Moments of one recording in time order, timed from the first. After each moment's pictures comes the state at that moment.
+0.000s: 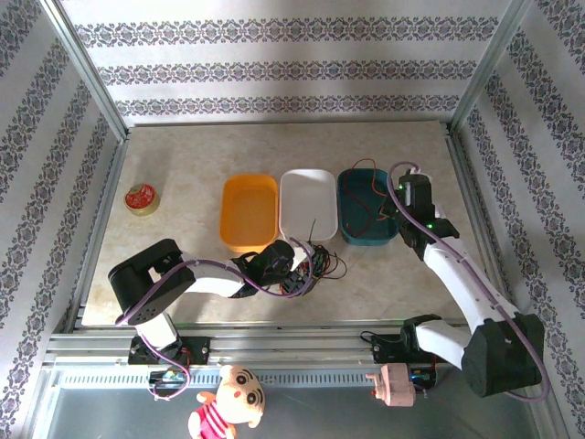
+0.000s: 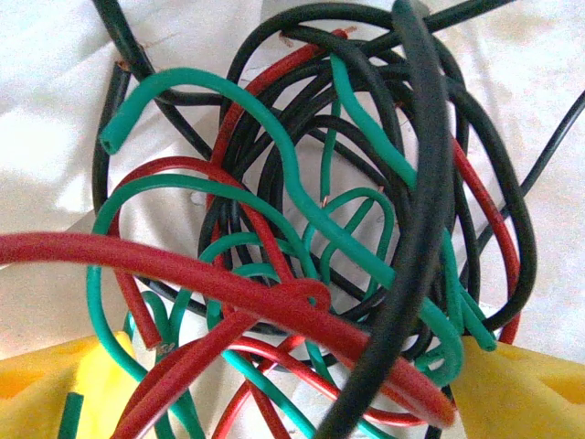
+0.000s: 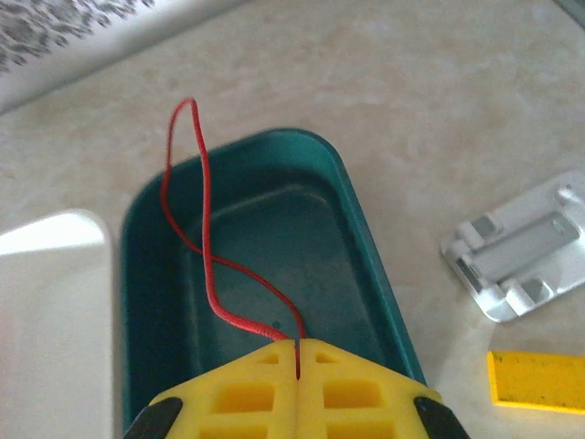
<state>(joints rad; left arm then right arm) -0.94 1.70 0.65 0.30 0.00 -0.17 0.17 1.12 0.78 -0.34 0.18 0.51</state>
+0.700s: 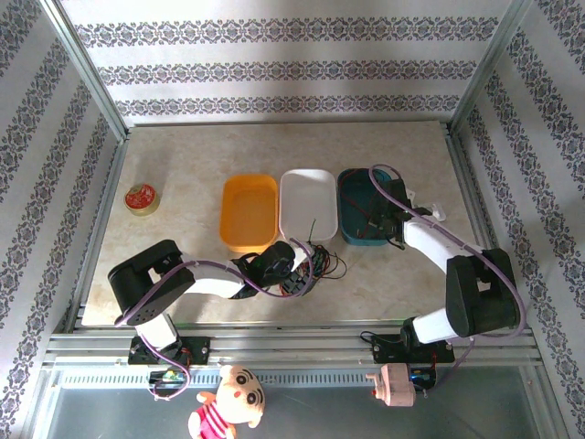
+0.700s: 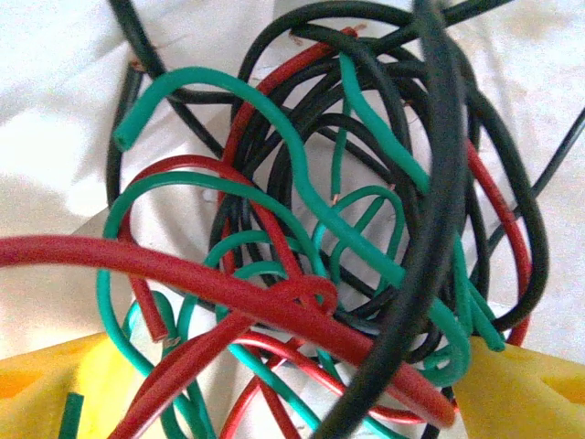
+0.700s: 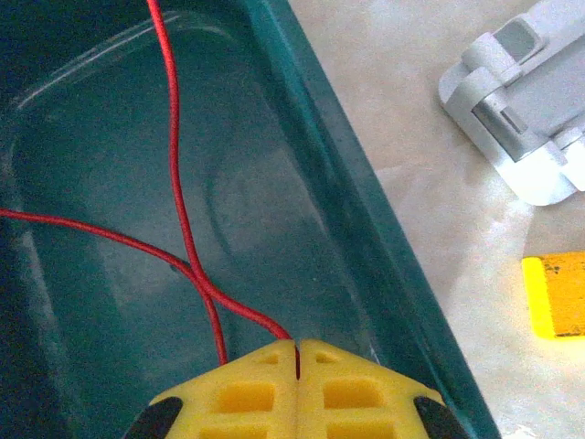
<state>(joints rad) -0.95 1.68 0.64 0.29 -0.05 -0.17 0.19 1.44 0.79 -0.34 0.20 0.64</state>
